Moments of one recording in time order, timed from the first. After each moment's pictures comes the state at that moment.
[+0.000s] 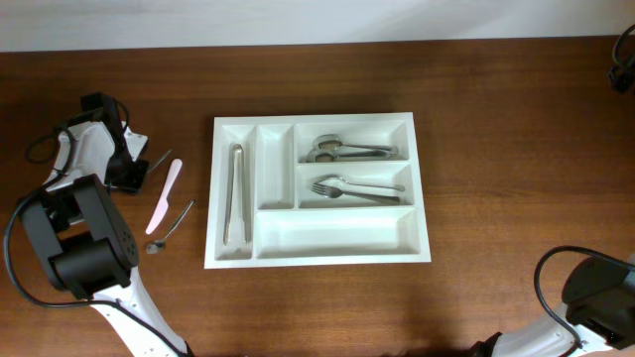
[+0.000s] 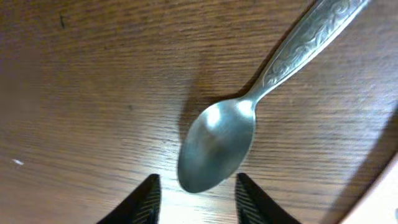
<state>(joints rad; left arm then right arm) 0.31 2.18 1.63 -0.96 -0.25 0.44 -0.61 1.87 2.25 -1.31 -0.34 0.05</state>
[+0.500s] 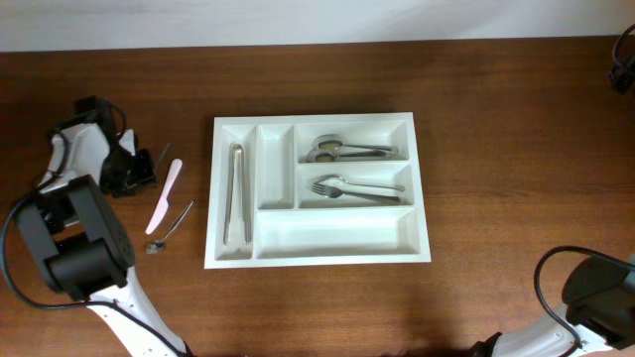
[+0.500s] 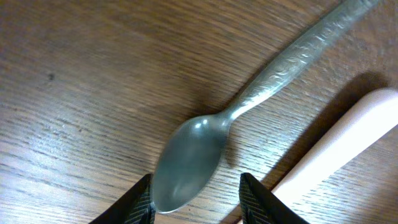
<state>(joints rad) 0.36 2.18 1.63 -0.98 0.05 -0.01 -0.61 1.87 2.25 -1.31 -0.34 0.05</state>
